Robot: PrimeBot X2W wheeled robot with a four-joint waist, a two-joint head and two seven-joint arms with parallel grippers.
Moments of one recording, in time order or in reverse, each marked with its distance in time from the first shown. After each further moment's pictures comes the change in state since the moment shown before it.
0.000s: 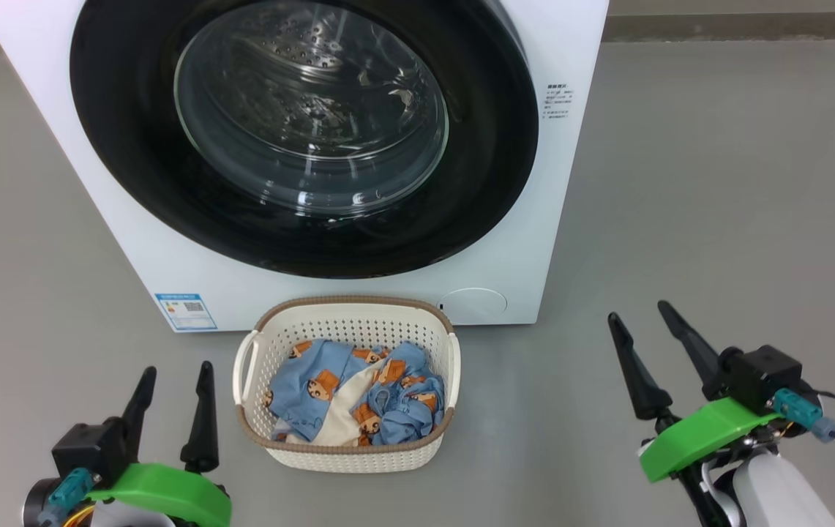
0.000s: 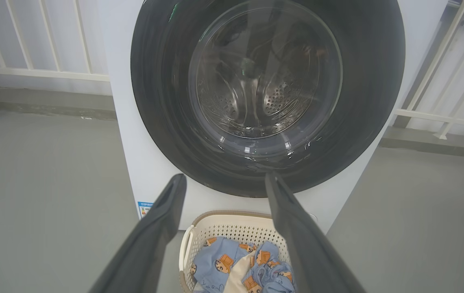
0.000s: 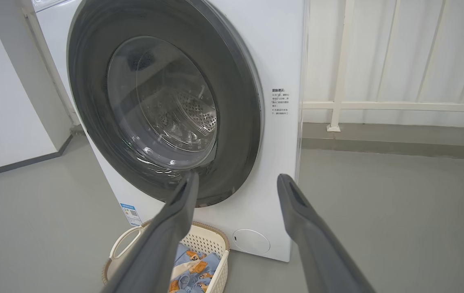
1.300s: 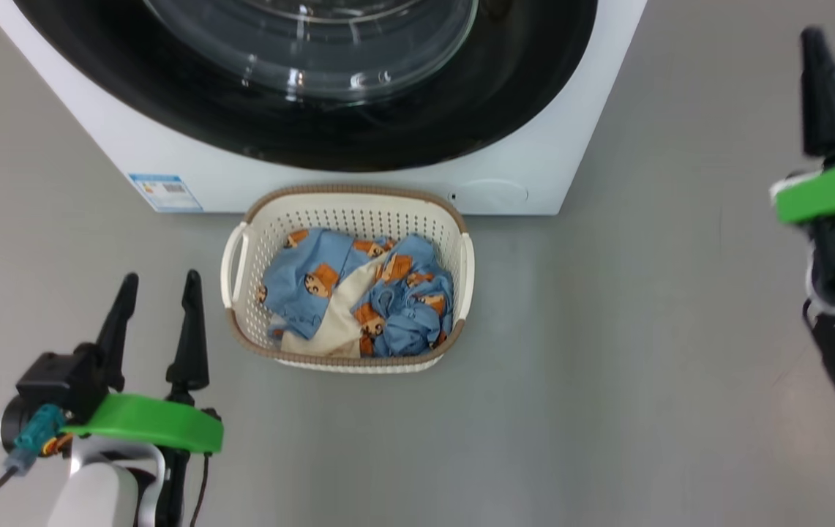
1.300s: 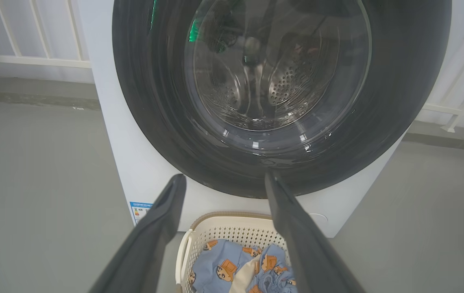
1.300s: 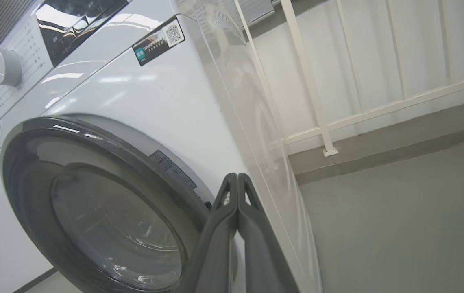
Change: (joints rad) left arm -0.115 0.018 -0.010 -0.104 -0.013 -0.002 0.000; right arm -0.481 -0.162 -0.070 0.111 0.444 0.000 0.023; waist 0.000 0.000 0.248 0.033
